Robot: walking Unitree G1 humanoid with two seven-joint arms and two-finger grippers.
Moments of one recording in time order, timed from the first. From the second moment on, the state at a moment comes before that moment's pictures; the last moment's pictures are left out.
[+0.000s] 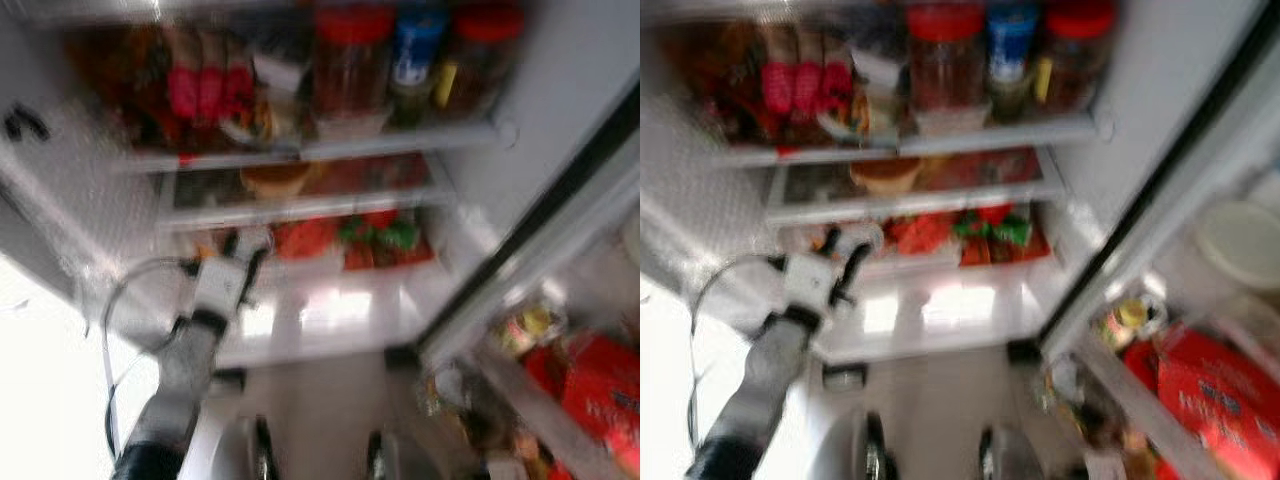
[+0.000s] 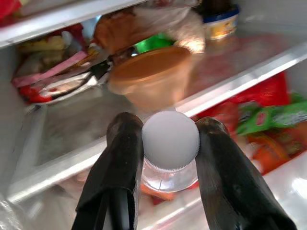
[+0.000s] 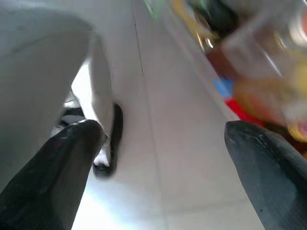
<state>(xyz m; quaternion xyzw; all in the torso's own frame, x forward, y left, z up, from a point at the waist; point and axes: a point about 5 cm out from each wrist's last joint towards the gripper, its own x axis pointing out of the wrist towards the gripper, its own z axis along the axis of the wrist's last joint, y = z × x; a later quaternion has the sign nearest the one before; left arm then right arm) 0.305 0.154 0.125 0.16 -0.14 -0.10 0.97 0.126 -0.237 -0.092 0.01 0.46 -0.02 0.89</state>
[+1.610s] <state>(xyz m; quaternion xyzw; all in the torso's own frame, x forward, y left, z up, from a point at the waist) 0.349 0.176 0.129 0.54 -0.15 -0.09 0.82 0.123 -0.239 -0.093 0.01 0.46 -0.03 0.89</state>
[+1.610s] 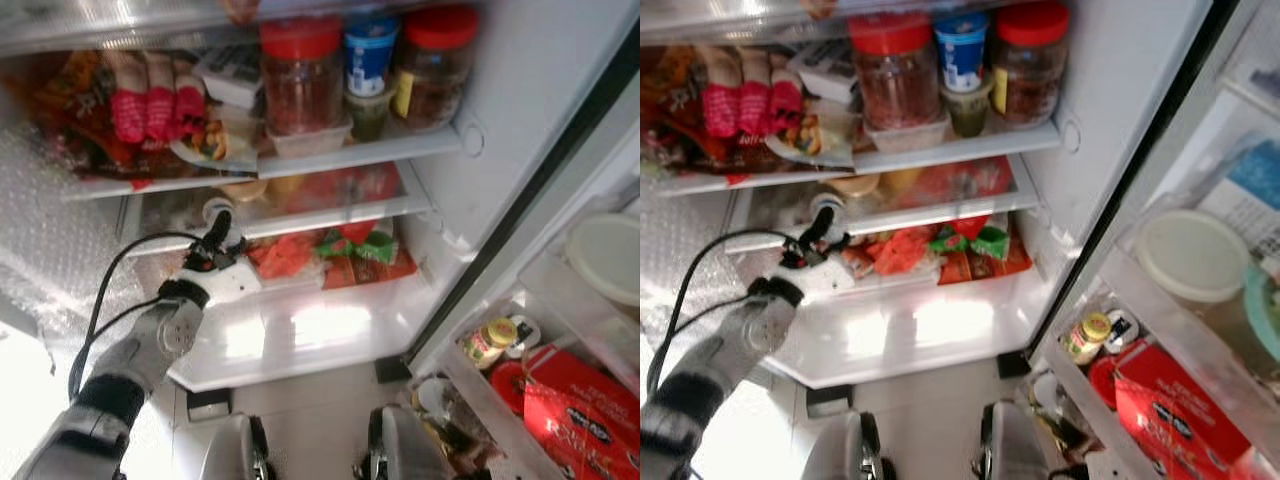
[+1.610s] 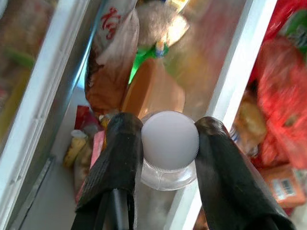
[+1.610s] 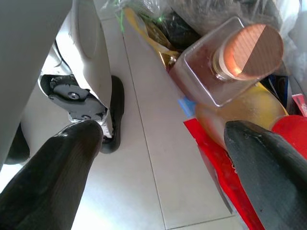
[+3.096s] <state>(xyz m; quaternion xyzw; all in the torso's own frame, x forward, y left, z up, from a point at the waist) 0.365 0.134 0.144 0.39 -0.15 -0.22 0.88 0.124 -0.236 -0.094 0.02 0.46 -0.03 0.89</state>
